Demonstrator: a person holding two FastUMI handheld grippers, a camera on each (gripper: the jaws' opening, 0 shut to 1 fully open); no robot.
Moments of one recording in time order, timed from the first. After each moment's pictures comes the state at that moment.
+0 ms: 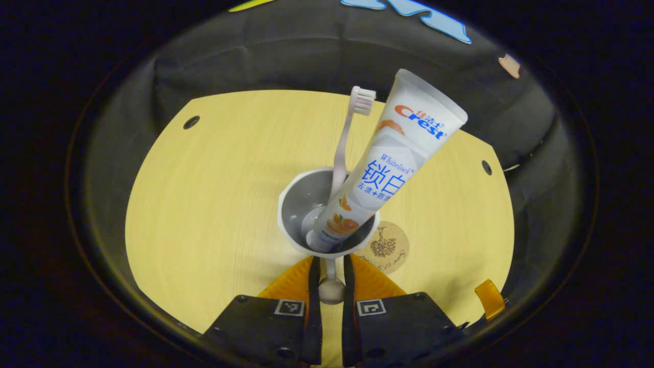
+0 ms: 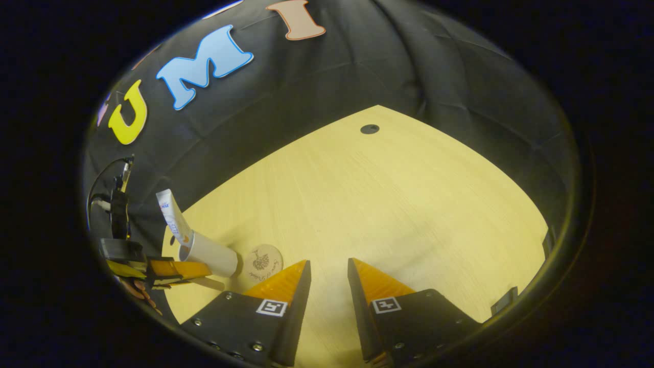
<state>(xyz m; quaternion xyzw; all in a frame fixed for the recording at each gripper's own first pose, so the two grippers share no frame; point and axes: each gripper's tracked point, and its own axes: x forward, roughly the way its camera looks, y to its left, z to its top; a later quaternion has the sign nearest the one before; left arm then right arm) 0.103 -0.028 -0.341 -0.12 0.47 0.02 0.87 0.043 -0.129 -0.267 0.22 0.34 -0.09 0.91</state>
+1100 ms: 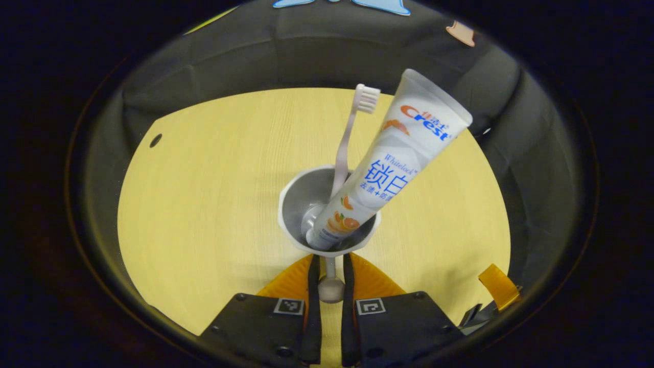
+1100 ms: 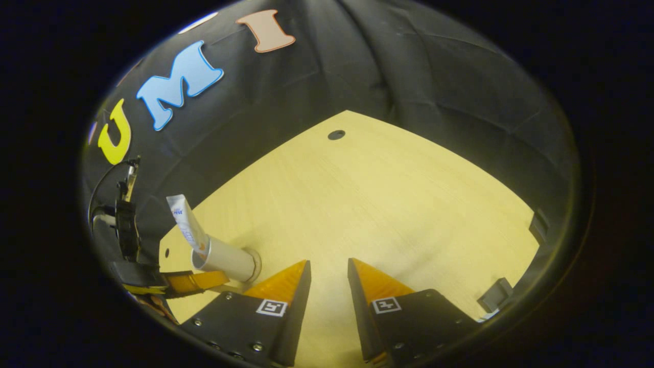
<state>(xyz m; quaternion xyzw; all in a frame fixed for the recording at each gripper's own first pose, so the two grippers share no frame) 0.083 -0.098 -0.380 -0.06 0.47 -0.05 0.88 0.013 -0.169 -0.266 0.25 0.33 -0.14 0.90</state>
